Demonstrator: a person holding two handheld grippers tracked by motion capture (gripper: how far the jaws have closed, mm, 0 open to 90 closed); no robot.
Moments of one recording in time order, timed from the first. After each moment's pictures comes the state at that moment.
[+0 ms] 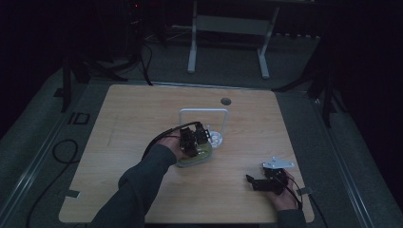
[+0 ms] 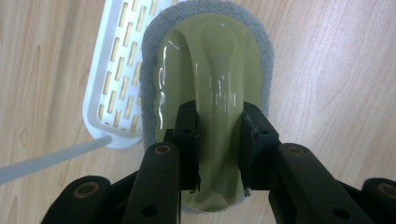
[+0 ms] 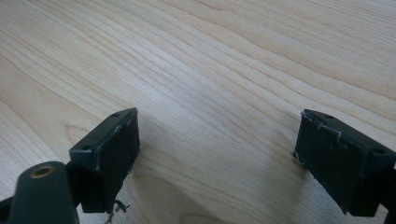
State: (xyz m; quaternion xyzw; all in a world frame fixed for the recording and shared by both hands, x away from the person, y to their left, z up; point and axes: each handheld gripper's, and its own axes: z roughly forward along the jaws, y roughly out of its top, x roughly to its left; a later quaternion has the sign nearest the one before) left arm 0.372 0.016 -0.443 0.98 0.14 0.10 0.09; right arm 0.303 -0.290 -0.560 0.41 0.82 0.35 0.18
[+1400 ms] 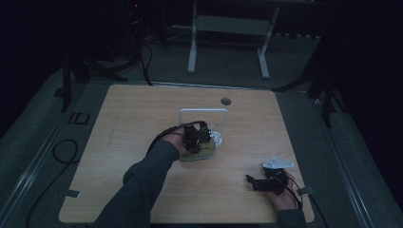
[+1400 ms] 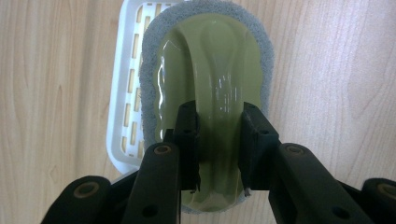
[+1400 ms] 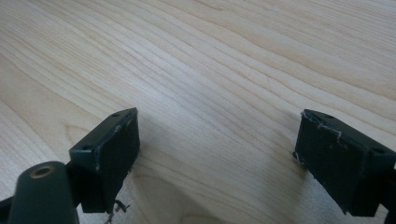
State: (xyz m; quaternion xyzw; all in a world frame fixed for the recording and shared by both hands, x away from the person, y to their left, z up) left arm 0.384 0.009 -0.450 0.98 0.08 0.13 0.10; right arm 0.303 -0.290 -0.560 0.41 0.82 0.35 0.18
